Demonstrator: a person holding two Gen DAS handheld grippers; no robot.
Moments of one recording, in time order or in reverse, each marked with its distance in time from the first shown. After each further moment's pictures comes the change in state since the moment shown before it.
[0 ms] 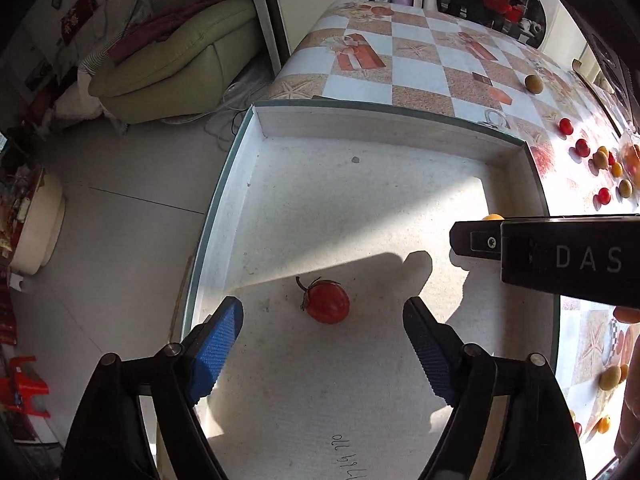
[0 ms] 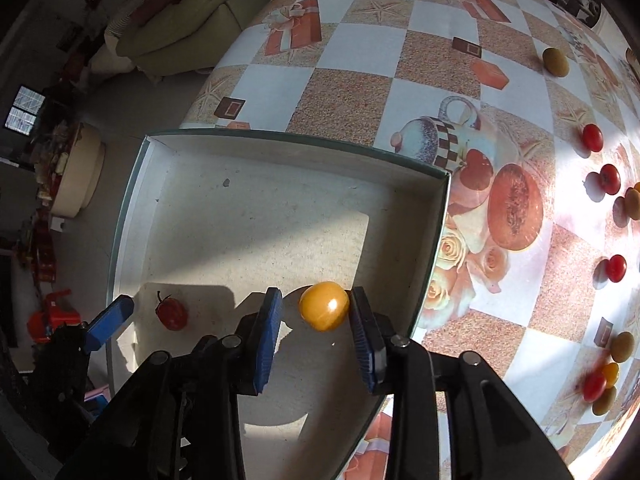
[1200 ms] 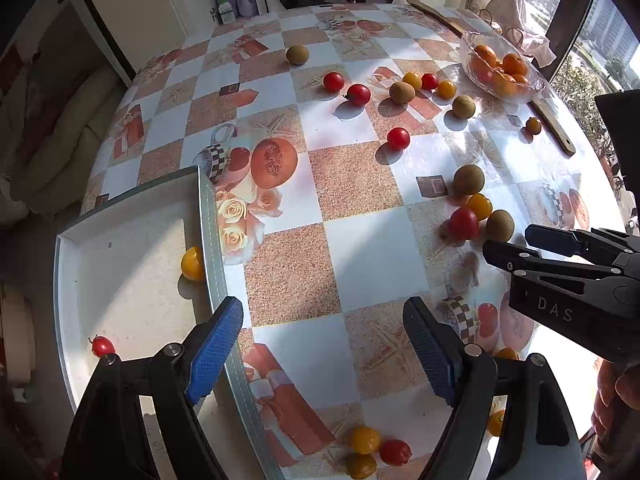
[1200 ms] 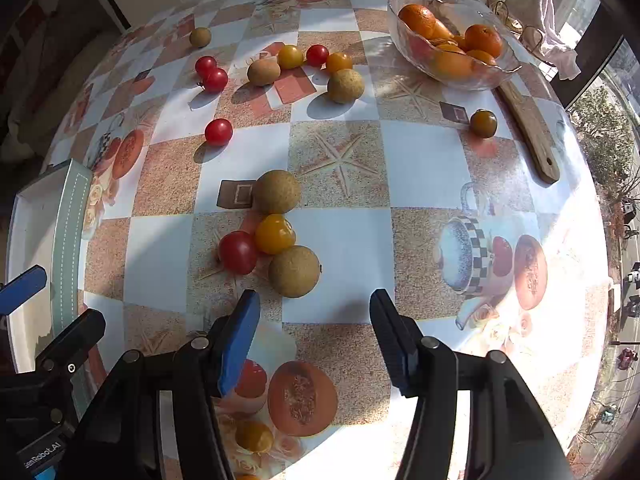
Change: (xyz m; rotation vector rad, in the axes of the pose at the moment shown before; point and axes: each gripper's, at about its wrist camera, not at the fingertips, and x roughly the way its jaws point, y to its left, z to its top) left arm -0.046 -0.202 -0.002 0.356 -0.004 -0.165; right arm -0.092 -0.212 -0.126 0.286 -0.148 -0.297
